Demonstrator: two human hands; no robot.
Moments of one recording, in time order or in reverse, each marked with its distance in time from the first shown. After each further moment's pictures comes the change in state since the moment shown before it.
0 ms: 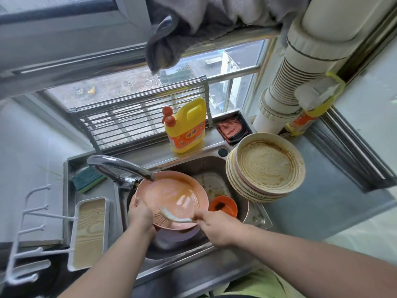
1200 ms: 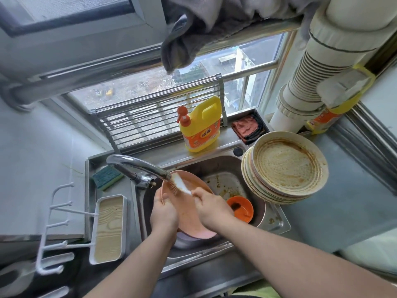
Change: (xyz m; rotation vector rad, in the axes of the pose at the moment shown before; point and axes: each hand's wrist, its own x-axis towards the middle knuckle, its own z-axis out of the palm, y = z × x) left_hand -0.034 0.006 -0.005 0.465 -0.071 0.287; right_hand 0.050 -0.043 0.009 0.152 0.305 0.029
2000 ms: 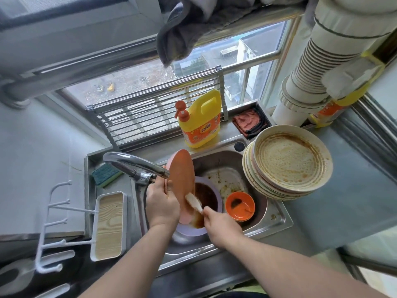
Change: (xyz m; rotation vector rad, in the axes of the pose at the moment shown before) left_hand -0.009 0.027 -0.007 0.329 0.109 0.386; right_hand -0.006 0.061 0.048 -0.112 -0.102 0.117
